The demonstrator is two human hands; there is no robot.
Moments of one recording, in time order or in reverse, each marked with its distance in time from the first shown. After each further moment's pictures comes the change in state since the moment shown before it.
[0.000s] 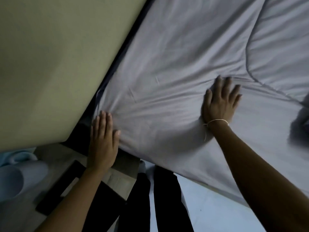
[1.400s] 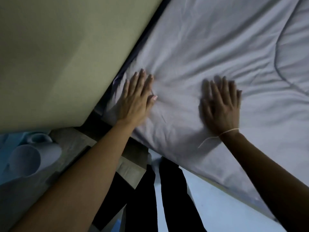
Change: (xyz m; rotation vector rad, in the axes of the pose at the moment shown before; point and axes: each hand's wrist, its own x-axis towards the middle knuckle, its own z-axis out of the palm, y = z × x) left_hand 0.093 0.043 -0.007 0.229 0.030 0.228; right_hand -0.041 -0.019 -0.004 0.023 0.021 -0.513
